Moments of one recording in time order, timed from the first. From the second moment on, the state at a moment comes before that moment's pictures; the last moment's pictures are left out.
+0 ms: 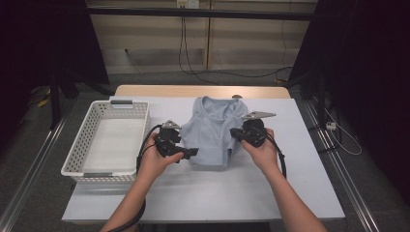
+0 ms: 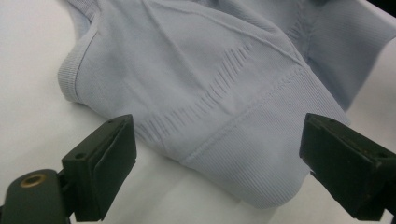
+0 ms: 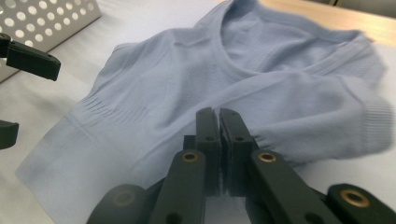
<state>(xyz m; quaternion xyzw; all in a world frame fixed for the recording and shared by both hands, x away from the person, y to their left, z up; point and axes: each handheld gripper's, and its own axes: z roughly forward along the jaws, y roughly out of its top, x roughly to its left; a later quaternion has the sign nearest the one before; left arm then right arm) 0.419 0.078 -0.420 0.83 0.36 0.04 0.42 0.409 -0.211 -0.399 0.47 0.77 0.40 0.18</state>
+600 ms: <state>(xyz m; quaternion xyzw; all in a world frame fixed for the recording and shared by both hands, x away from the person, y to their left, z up) 0.422 0.071 -0.421 0.84 0.36 0.03 0.41 0.434 -0.206 -0.447 0.49 0.79 0.35 0.16</state>
